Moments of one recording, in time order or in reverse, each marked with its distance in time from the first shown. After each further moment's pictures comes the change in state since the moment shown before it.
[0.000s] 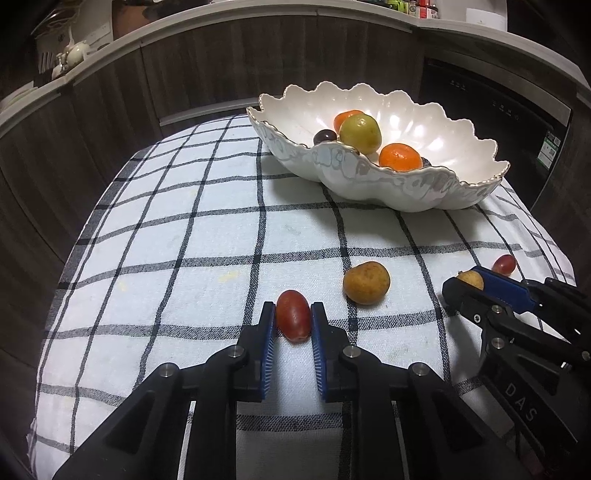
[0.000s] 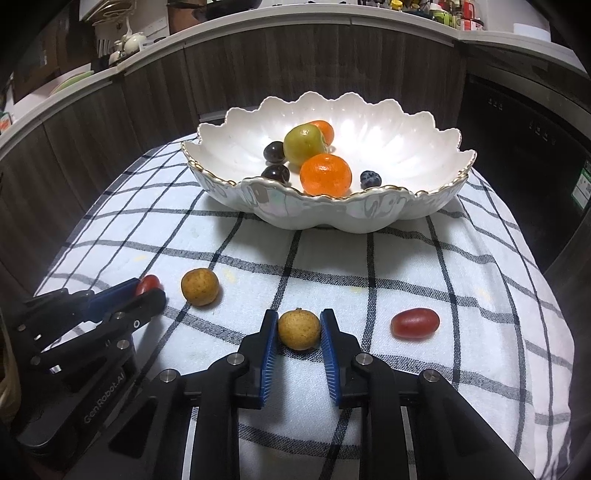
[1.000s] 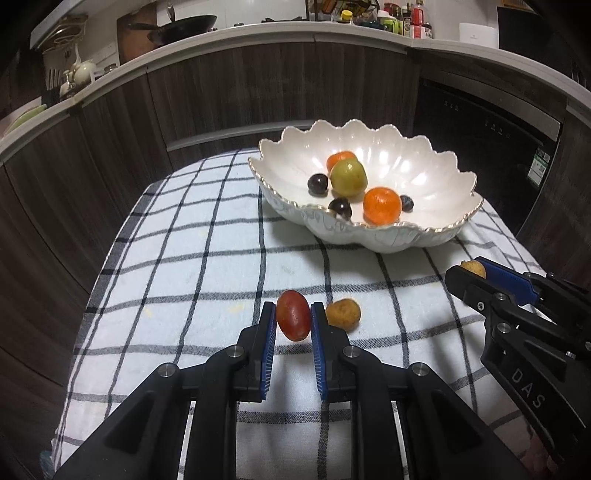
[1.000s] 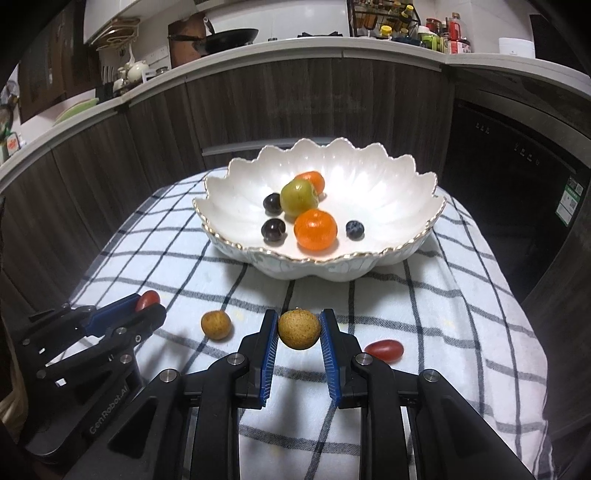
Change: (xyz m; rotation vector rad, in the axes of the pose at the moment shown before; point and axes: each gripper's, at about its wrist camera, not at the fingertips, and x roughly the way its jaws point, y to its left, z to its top) left arm -0.043 -0.009 0.020 0.006 -0.074 0.019; right arm -0.044 -0.009 0.018 0.025 -0.113 0.010
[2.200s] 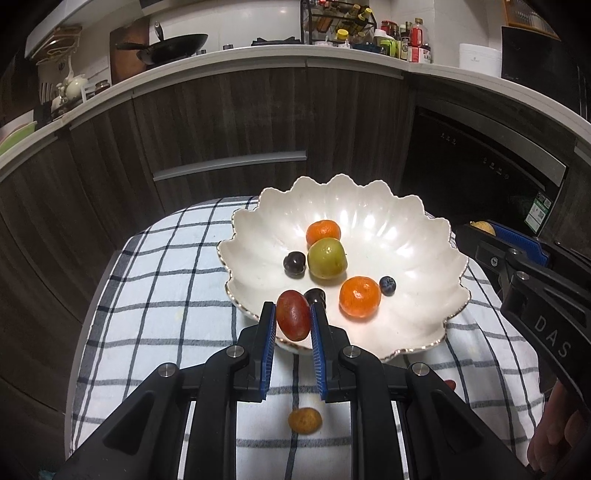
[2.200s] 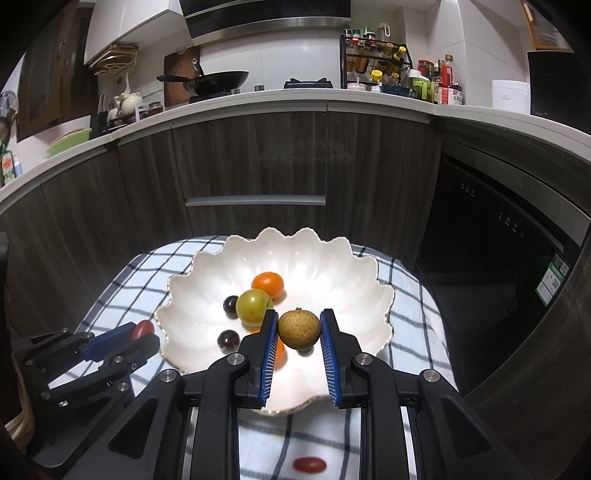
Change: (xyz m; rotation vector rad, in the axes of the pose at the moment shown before) left arm 0.011 -0.021 0.085 -0.008 -0.057 -0.028; right arm -0.009 -0.039 0.095 -0.032 -0.146 -0.050
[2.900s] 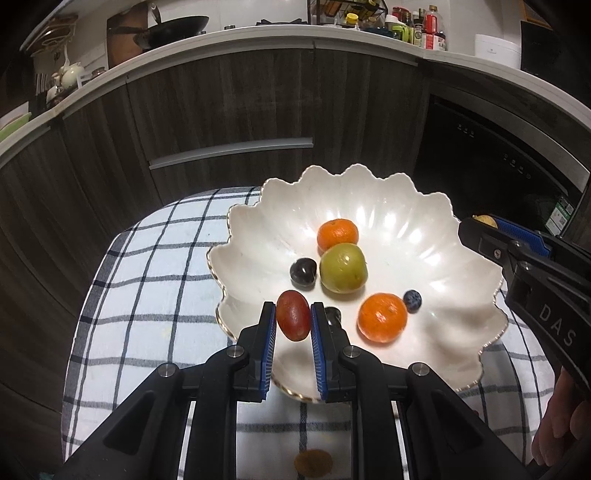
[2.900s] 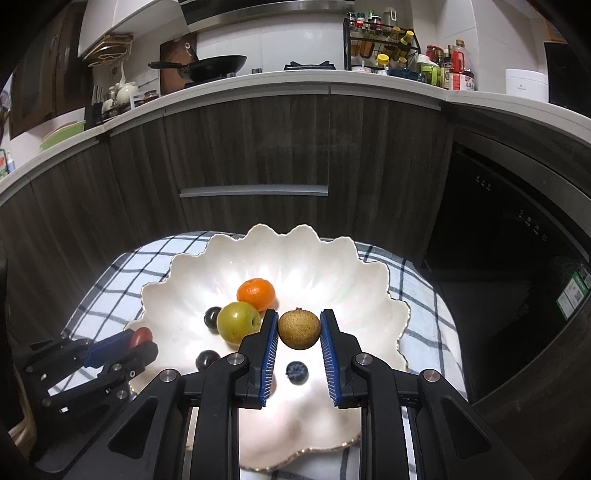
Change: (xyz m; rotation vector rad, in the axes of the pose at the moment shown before) left arm 0.051 0.007 0.019 -0.016 0.051 0.012; right arm 0.055 -0.009 0.015 -0.005 0.049 0.012
